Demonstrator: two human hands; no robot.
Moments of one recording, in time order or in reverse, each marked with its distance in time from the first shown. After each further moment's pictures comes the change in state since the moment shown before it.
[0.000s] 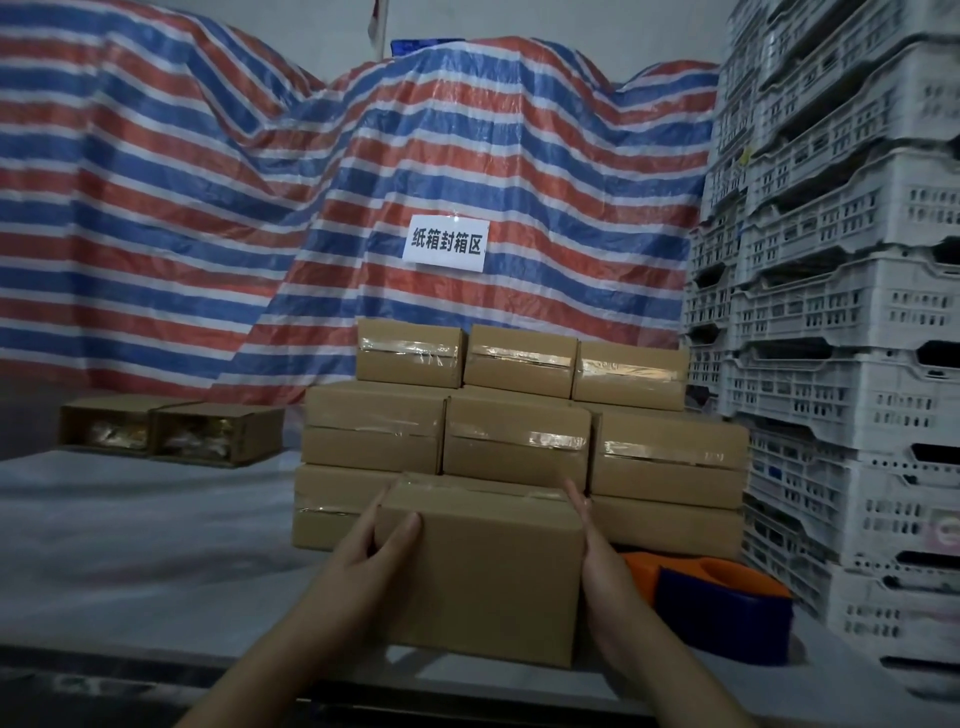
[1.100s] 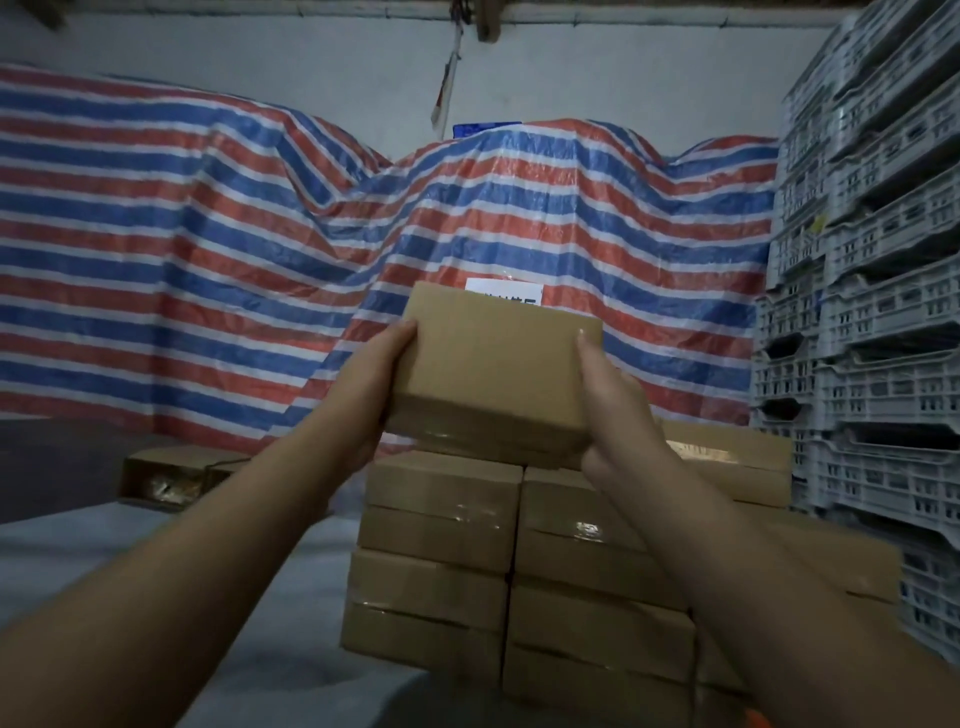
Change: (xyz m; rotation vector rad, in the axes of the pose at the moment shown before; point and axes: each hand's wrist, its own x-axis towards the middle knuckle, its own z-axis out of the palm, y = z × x) left_hand 0.104 0.157 -0.091 -0.218 0.116 0.276; right_hand 0.046 -0.184 0.126 0.132 0.052 -0.241
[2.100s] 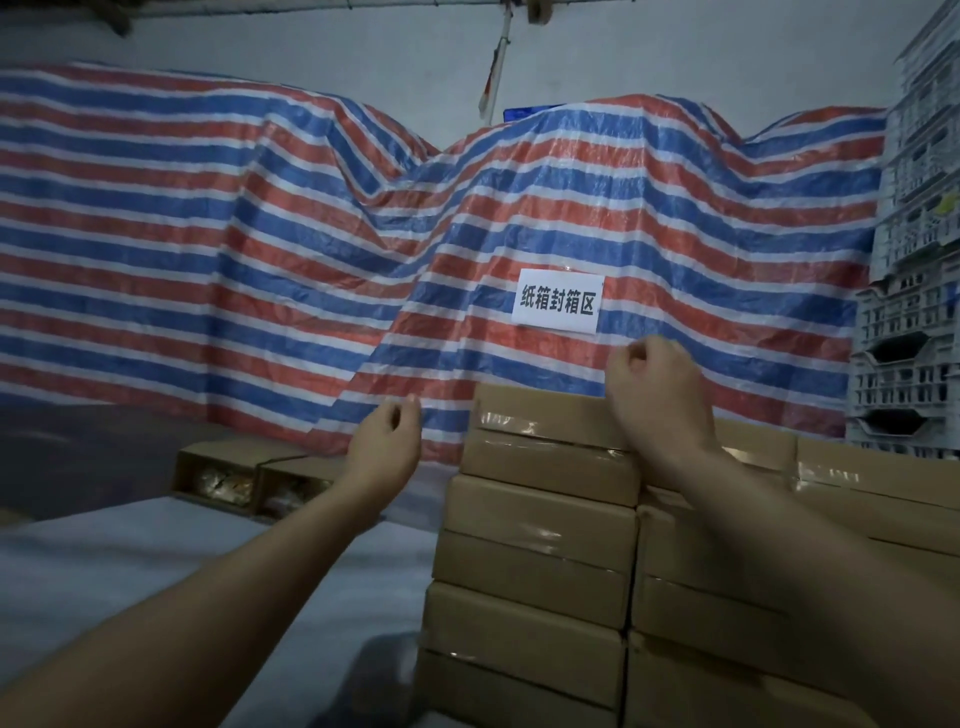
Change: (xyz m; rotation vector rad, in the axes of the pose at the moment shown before) left_hand 0.089 -0.111 -0.089 0.453 0.322 0.065; right_hand 0.109 0.054 0.051 -0.862 0.167 -0.686
